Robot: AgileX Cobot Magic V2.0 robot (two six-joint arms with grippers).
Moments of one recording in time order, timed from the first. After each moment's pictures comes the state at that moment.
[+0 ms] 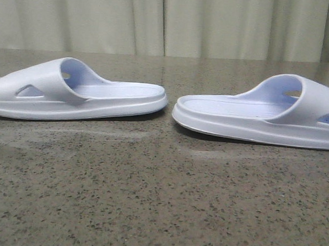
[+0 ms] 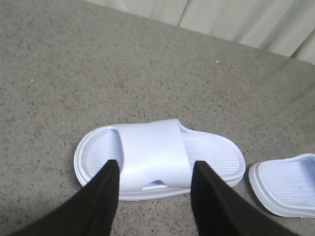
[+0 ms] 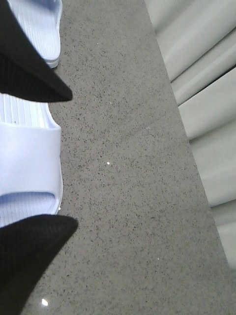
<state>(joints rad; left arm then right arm) -0.19 0.75 -0.74 -0.40 0.59 -0.02 0.01 0.71 -0.82 0.29 0.61 0.06</state>
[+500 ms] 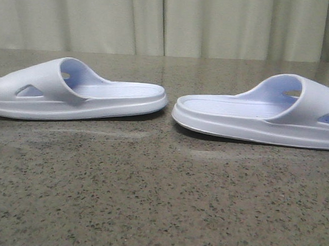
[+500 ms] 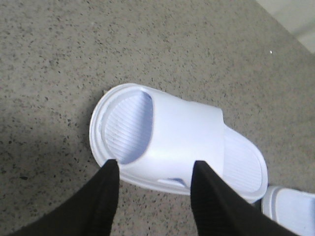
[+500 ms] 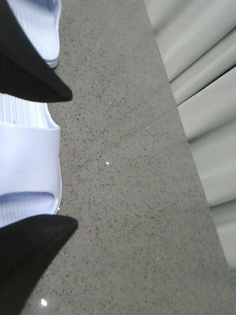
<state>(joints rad) -0.13 0.96 -0.74 -0.43 0.58 -0.28 0.01 0.71 -0.82 0.29 0.61 0.06</state>
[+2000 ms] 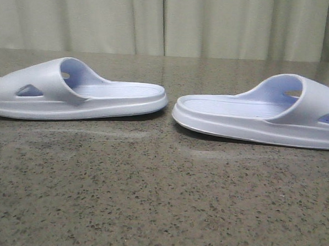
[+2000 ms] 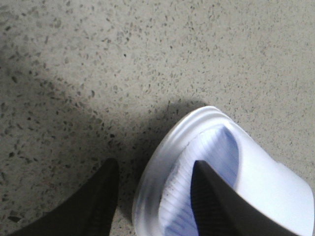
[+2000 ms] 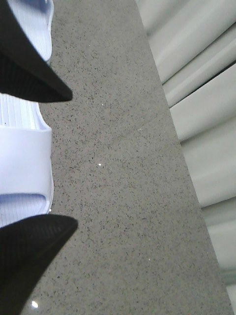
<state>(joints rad) -0.06 1.30 -0.74 -0.69 0.50 -0.29 0.01 0.71 -0.82 0.29 0.58 0.06</state>
